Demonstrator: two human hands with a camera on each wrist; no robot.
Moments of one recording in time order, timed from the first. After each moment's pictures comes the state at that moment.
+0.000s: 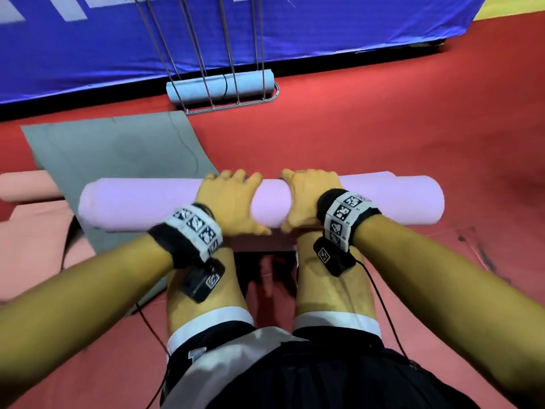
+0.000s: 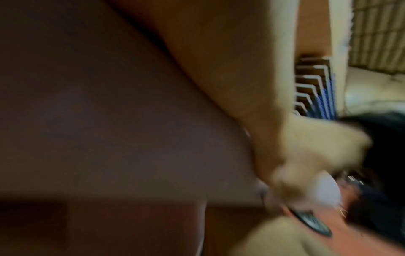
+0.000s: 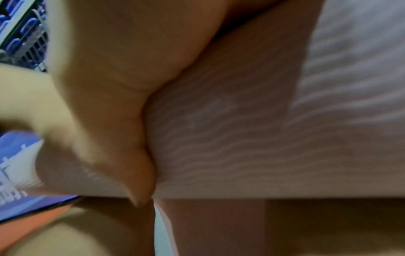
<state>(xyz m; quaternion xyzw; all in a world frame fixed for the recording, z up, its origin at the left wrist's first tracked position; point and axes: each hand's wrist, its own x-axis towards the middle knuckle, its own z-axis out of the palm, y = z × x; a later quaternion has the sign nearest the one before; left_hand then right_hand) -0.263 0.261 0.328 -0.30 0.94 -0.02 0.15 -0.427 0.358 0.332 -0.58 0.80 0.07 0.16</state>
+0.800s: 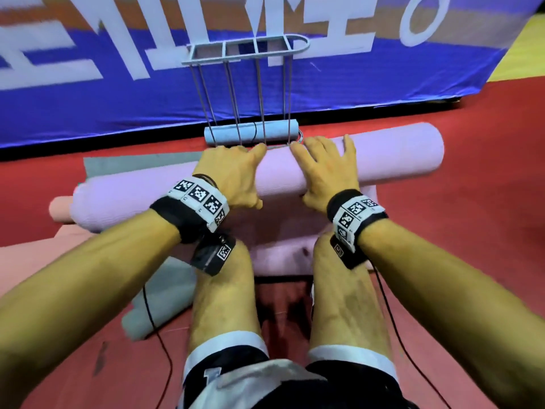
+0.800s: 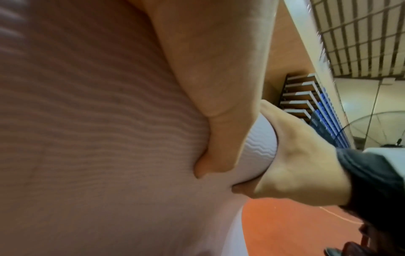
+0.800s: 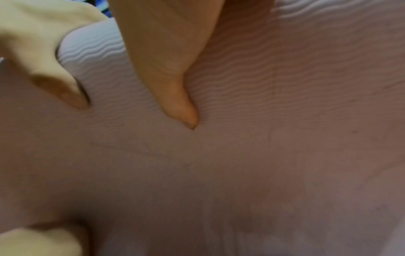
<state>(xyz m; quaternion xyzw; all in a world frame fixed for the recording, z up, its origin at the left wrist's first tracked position) -0.259 0.232 0.440 -0.35 0.93 -0.13 0.04 -0.440 0.327 0.374 -0.63 0.75 -0.11 -0.18</state>
